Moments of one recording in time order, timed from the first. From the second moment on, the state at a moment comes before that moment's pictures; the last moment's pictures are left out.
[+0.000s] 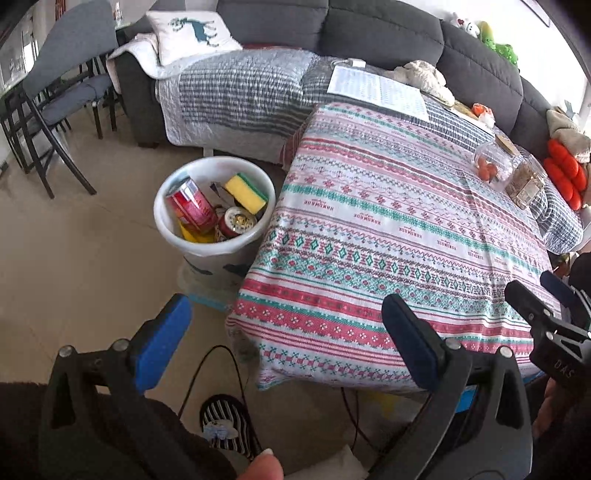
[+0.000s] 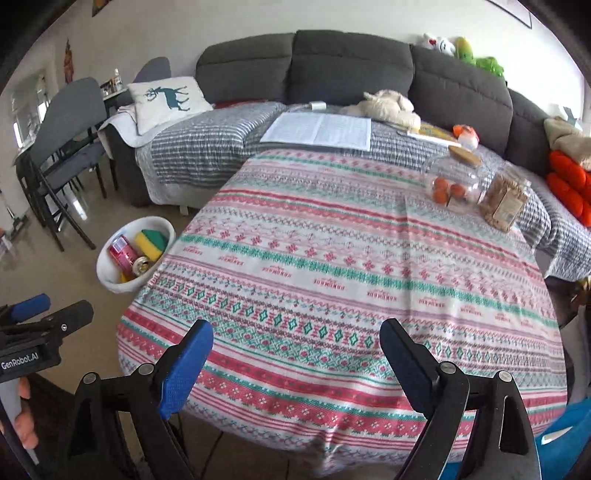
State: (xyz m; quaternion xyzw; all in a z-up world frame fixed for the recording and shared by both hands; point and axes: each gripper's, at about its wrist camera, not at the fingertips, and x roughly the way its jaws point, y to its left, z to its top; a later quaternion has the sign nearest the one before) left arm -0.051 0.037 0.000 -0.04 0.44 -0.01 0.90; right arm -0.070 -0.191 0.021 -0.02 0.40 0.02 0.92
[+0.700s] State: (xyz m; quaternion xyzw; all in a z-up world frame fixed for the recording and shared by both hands) left arm -0.058 0.024 -0.002 -0.01 0.43 -0.01 0.90; right arm -0.064 -0.175 0.013 -0.02 0.40 0.03 0.92
